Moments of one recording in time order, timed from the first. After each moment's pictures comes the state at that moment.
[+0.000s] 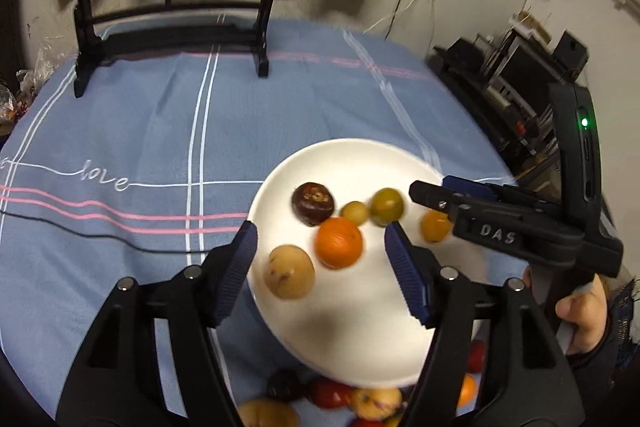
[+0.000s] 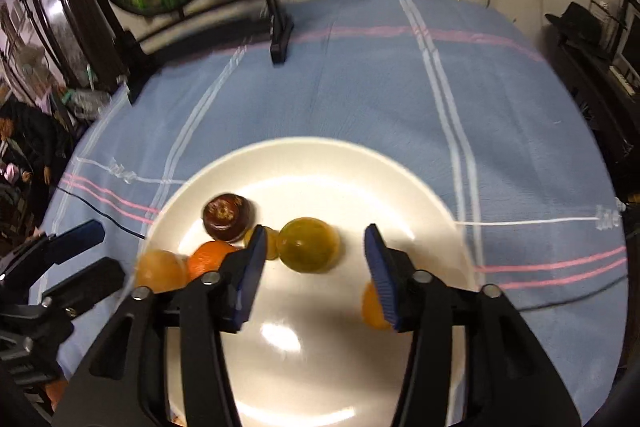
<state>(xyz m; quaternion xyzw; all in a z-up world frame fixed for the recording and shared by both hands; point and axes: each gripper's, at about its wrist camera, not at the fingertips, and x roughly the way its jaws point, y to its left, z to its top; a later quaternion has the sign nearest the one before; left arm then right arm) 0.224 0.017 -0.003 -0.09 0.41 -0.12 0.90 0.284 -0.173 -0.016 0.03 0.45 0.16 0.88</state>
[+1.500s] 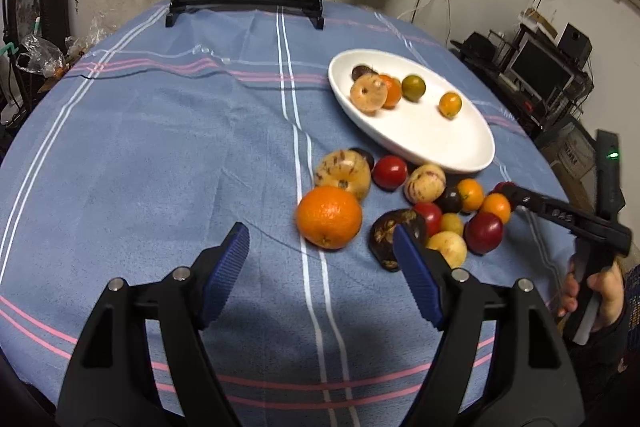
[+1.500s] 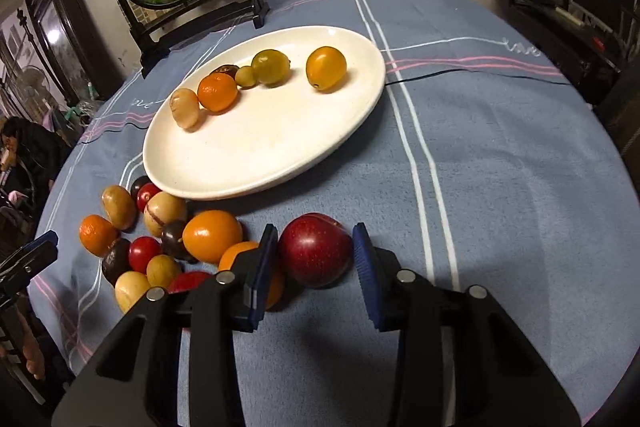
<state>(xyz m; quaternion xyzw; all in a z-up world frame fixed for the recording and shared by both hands) 0.039 0.069 -0.058 -0.08 0.41 -0.07 0.91 0.100 -0.228 -0.072 0.06 0.44 0.12 0.89</state>
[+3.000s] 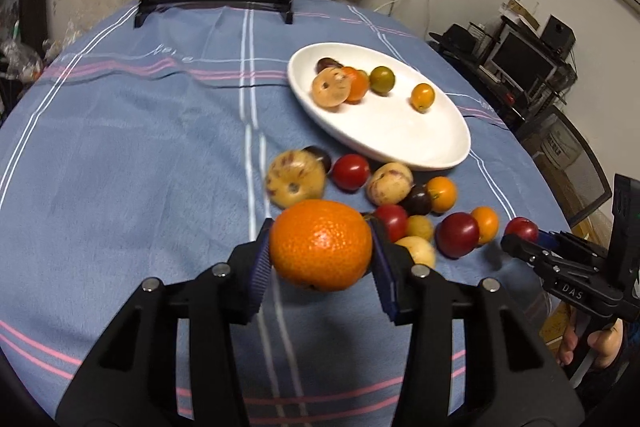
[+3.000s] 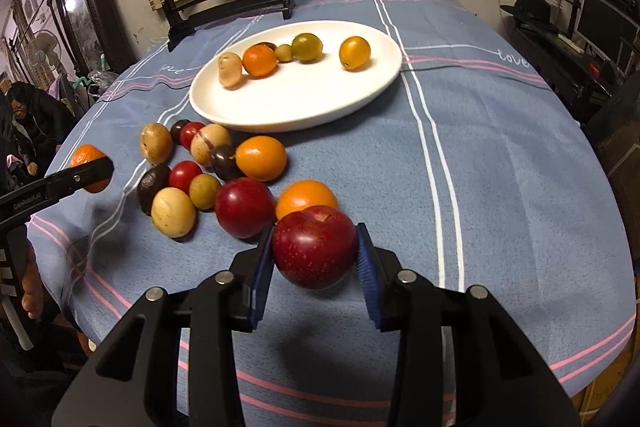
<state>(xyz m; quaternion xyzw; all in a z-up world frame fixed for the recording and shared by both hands) 0.053 0.039 -0.057 -0.08 0.41 -0.11 0.90 0.039 -0.211 -0.064 0.02 0.43 0.14 0.89</state>
